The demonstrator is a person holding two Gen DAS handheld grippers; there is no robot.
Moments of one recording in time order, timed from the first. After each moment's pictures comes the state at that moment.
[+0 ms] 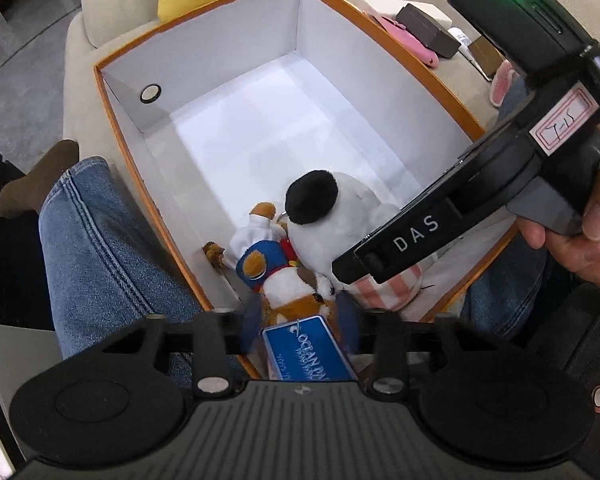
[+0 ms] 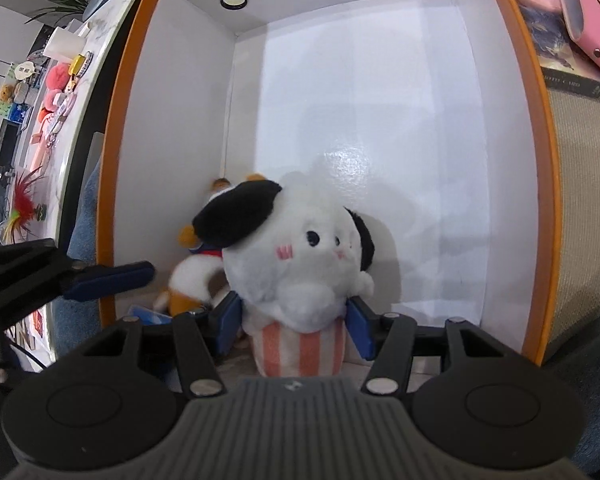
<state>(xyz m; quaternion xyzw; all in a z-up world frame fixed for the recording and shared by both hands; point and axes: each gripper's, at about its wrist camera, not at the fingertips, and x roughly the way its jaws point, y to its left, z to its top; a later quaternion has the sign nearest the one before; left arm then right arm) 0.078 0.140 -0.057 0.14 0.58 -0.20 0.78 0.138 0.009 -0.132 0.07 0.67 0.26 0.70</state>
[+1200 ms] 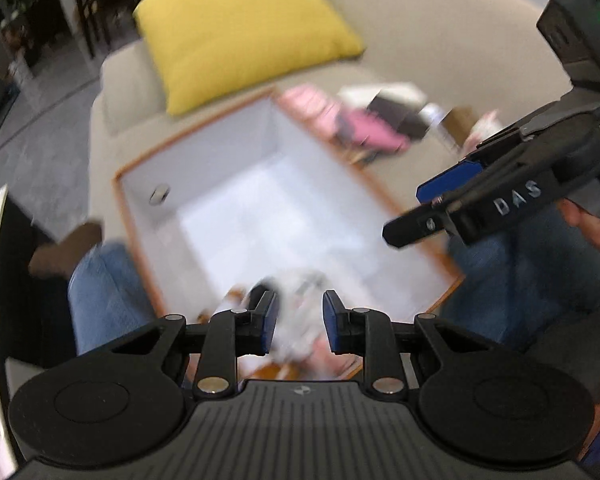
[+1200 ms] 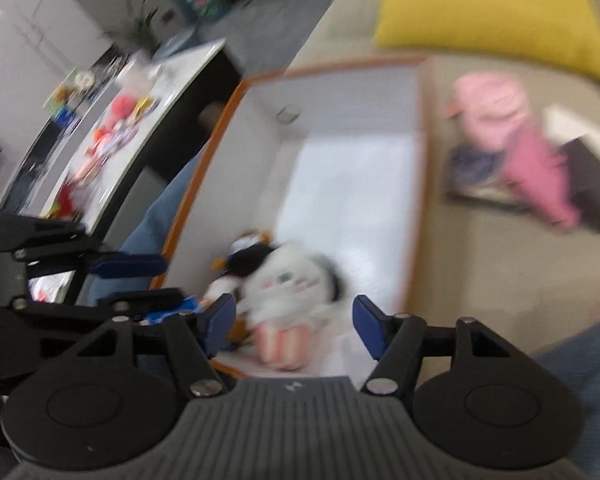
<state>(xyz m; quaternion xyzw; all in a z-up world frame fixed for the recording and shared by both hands) 0.054 0.090 0.018 0.15 0.47 -0.20 0.85 0.098 -0.081 -0.036 0.03 0.51 0.30 0.81</state>
